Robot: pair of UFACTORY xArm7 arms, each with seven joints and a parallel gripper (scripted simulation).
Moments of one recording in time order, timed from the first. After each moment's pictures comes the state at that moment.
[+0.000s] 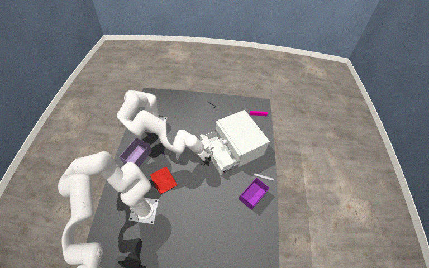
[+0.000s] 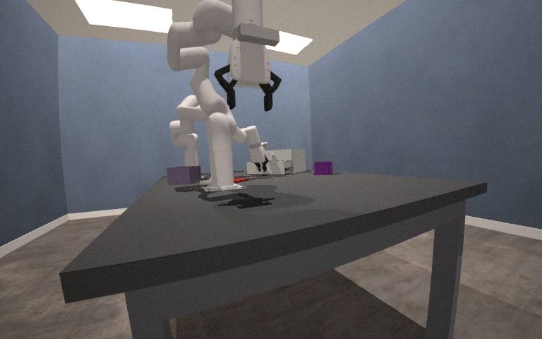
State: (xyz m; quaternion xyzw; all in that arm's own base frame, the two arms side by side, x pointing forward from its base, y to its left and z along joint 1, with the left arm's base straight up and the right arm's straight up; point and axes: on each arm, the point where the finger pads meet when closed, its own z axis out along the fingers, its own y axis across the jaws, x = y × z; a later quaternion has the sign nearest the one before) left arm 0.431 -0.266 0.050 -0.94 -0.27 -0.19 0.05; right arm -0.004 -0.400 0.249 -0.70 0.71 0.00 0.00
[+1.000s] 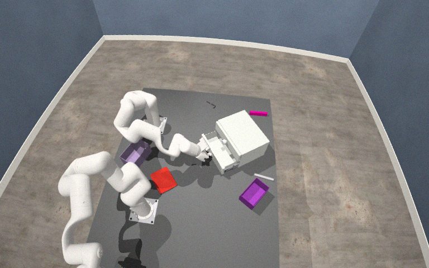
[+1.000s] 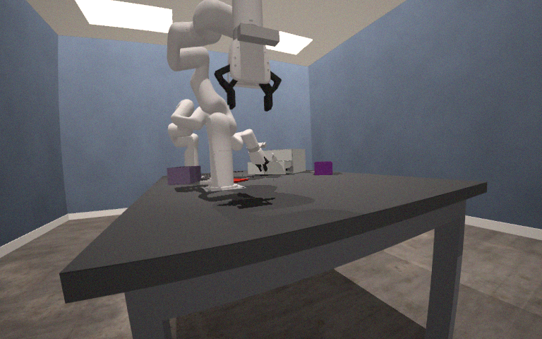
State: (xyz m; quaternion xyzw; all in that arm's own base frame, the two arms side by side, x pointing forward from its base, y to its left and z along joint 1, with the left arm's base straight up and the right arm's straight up) left arm 0.440 -0.260 0.049 -0.92 -0.27 -0.29 0.09; right arm -0.004 -0.400 0.249 -0.70 0.71 0.00 0.00
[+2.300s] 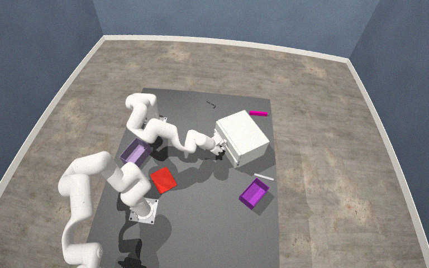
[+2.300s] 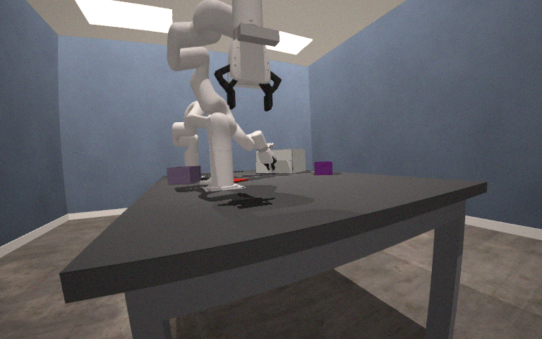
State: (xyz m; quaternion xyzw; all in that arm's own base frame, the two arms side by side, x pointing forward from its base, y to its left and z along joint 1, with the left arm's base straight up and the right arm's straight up) left arm 0.525 -0.204 0.049 -0.92 -0.27 -0.29 0.09; right arm -0.004 -0.400 0.249 -0.70 0.71 0.00 0.00
